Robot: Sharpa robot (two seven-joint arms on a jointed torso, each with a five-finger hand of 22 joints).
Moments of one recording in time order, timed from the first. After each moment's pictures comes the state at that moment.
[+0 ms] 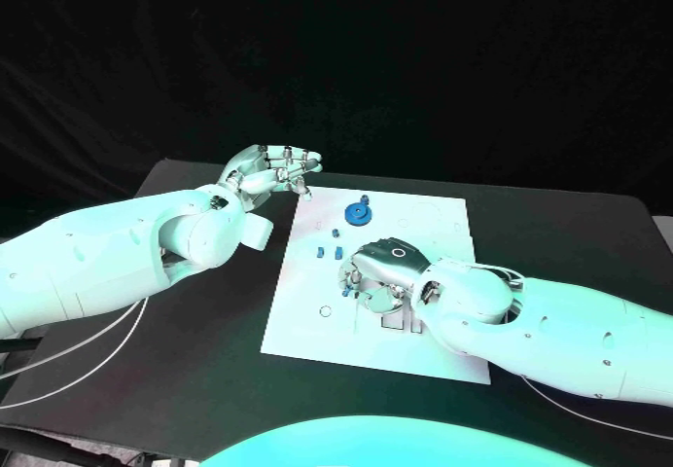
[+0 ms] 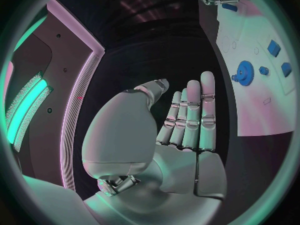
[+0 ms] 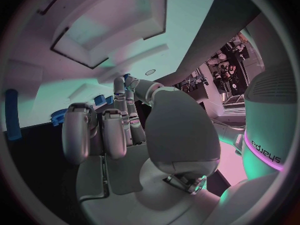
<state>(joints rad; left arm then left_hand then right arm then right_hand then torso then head) 1.18 -0.88 -0.01 1.49 -0.12 -0.24 0.36 1.36 -0.20 0.48 0.11 0.26 0.81 0.21 0.29 0.31 0.85 0.15 0.45 0.16 0.99 0.08 1.08 0.41 0.18 1.02 0.15 0.78 0.55 1.08 -0.64 -0.13 1.62 -1.77 -0.32 -0.13 1.32 -0.16 0.66 0.02 0.07 1.04 0.12 0.28 0.49 1.26 0.06 0.11 0.19 1.47 -0.01 1.45 1.31 0.07 1.46 0.08 1.34 1.31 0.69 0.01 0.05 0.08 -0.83</state>
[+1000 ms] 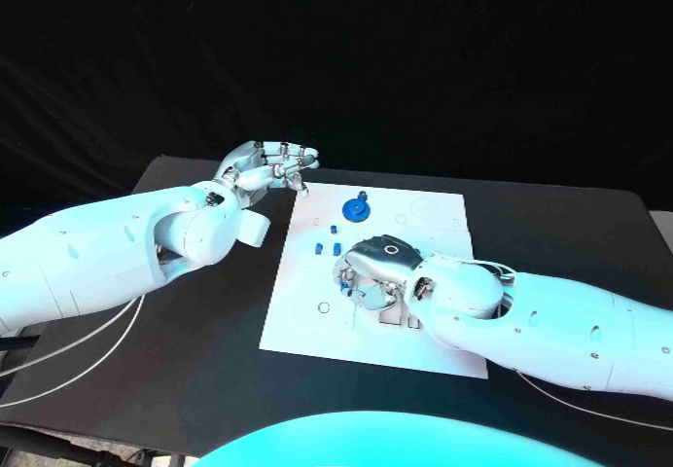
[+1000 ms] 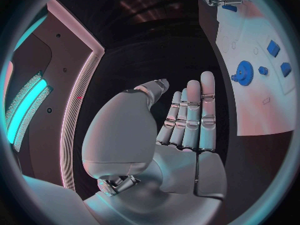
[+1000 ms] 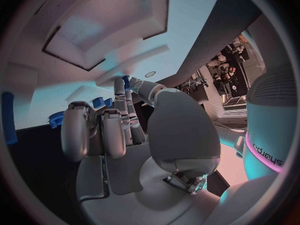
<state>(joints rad) 1.18 -0.88 -0.01 1.49 -0.12 -0.24 0.36 1.36 -0.20 0.48 0.11 0.26 0.81 0.21 0.29 0.31 0.85 0.15 0.45 0.16 0.99 0.08 1.08 0.41 0.18 1.02 0.15 0.78 0.55 1.08 -0.62 -0.14 1.60 -1.78 -0.31 -0.14 1.26 -0.18 0.64 0.03 0.09 0.98 0.16 0.24 0.48 1.20 0.08 0.06 0.18 1.47 0.00 1.45 1.31 0.07 1.46 0.10 1.31 1.31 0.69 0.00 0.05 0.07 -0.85</state>
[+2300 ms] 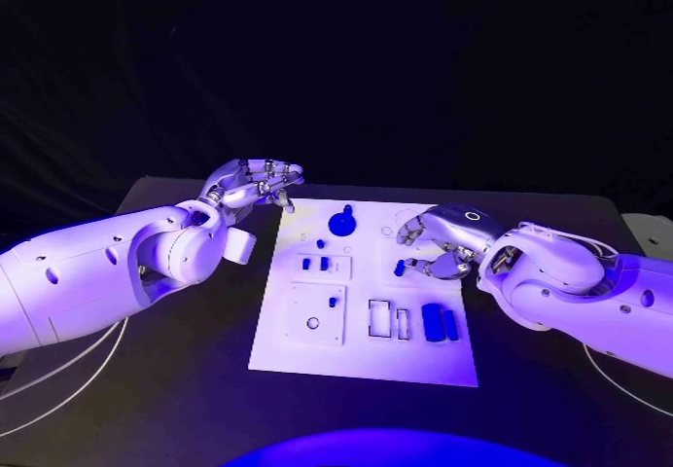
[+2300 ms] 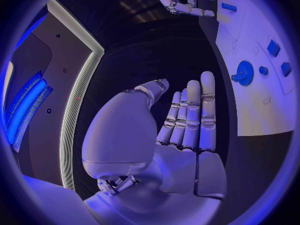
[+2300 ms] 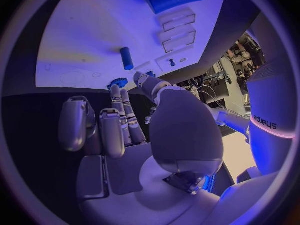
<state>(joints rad) 1.18 -0.88 -0.01 1.49 -0.12 -0.24 0.36 1.36 -0.20 0.48 0.11 0.26 0.81 0.21 0.29 0.31 0.85 0.16 0.45 0.16 0.98 0.07 1.08 0.41 0.18 1.02 0.15 0.78 0.55 1.20 -0.93 -0.11 1.72 -1.70 -0.35 -0.16 1.24 -0.25 0.55 0.05 0.13 0.93 0.17 0.18 0.43 1.08 0.11 0.07 0.13 1.47 0.02 1.44 1.29 0.07 1.43 0.12 1.22 1.31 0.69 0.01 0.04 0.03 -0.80</state>
